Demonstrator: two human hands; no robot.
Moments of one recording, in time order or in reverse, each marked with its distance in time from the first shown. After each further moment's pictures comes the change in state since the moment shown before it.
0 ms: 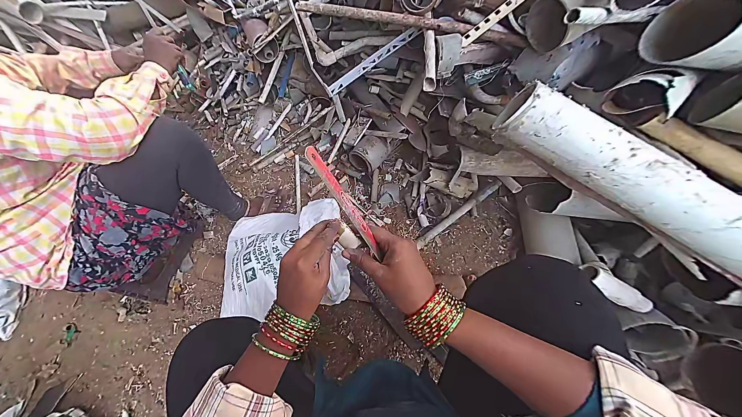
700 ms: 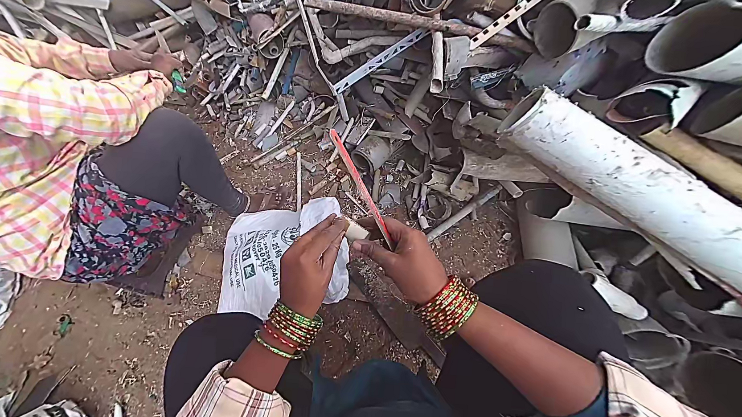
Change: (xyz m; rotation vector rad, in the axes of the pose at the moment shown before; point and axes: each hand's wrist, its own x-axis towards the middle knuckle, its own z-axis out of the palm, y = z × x) left_hand -0.001 -0.001 0.000 -0.025 0.008 -0.053; right_hand 0.009 0.002 -0.011 0.080 -0.039 0.066
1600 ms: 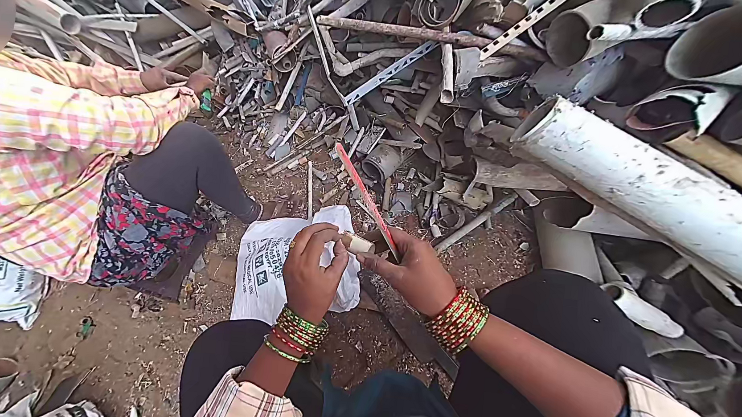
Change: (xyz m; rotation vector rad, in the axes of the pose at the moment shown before) left_hand 0.005 -0.006 -0.005 0.062 0.122 0.011; right_hand -0.001 -0.005 0.002 0.012 -0.042 -0.029
